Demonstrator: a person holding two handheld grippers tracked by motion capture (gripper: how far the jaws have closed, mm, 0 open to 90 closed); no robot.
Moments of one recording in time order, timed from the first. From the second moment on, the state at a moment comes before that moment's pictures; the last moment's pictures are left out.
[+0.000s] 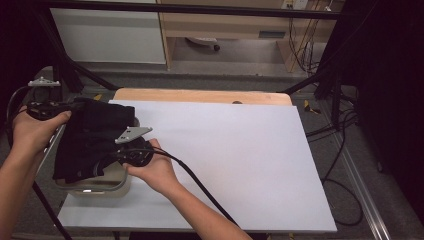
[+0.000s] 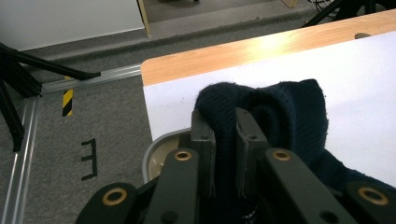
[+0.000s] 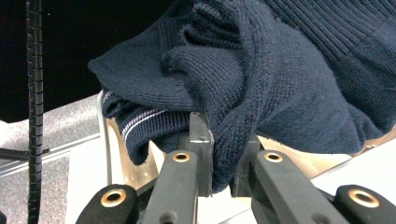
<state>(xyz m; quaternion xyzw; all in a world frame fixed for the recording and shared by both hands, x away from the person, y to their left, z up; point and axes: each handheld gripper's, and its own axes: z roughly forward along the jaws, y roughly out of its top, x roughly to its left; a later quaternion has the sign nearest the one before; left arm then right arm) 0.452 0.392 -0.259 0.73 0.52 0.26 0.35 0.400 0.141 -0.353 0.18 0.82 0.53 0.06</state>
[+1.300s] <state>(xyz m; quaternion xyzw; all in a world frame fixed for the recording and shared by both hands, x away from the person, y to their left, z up) 0.464 0.388 -0.288 0.74 0.53 0.27 0.32 0.394 0.147 -0.371 0.18 0.83 0.52 0.06</state>
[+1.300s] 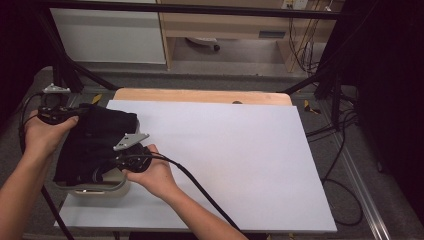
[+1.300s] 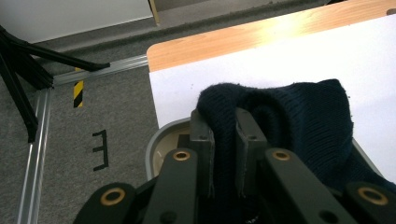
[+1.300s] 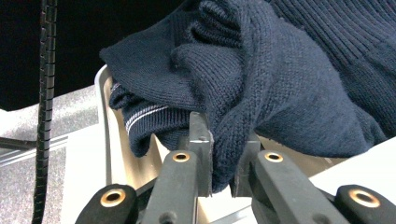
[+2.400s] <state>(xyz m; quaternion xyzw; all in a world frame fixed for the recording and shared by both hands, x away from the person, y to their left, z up) 0.466 0.393 -0.302 0.75 0.53 0.26 0.30 0.396 0.152 -0.377 0.18 0.84 0.50 0.05</state>
